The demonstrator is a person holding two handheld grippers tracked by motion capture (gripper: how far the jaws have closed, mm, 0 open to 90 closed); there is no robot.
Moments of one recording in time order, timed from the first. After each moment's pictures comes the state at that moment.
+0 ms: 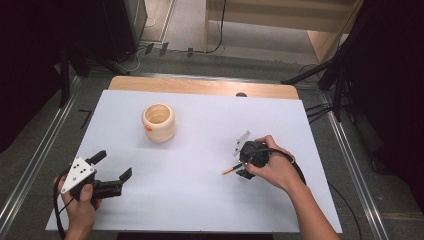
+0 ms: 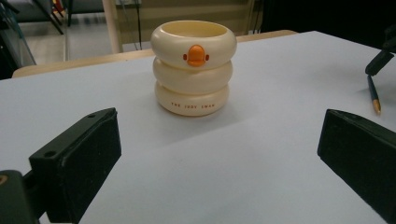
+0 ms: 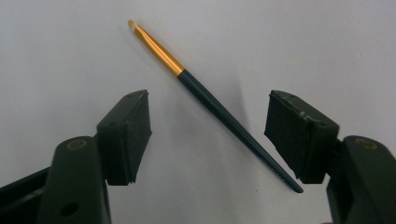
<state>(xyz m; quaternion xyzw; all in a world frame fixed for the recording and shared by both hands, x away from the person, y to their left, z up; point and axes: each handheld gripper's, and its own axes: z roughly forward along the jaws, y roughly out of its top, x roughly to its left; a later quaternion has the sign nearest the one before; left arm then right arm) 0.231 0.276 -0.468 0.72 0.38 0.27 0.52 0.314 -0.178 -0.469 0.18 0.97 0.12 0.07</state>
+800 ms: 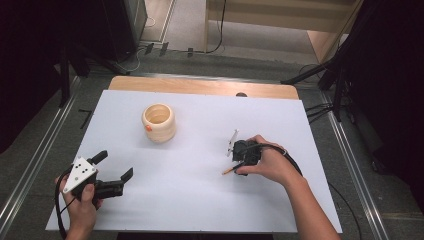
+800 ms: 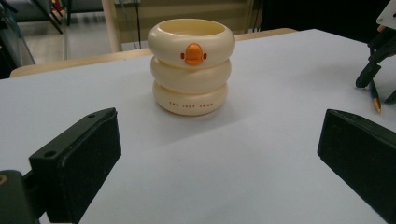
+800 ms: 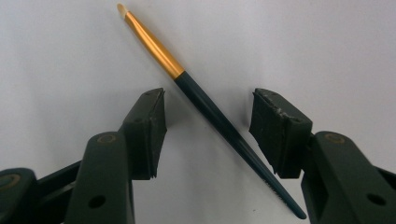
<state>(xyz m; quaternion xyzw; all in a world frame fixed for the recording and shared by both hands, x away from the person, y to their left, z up) 0.232 0.273 -0.469 0.72 0.38 0.27 0.52 0.332 -0.161 -0.481 0.16 0.98 0.07 0.03</state>
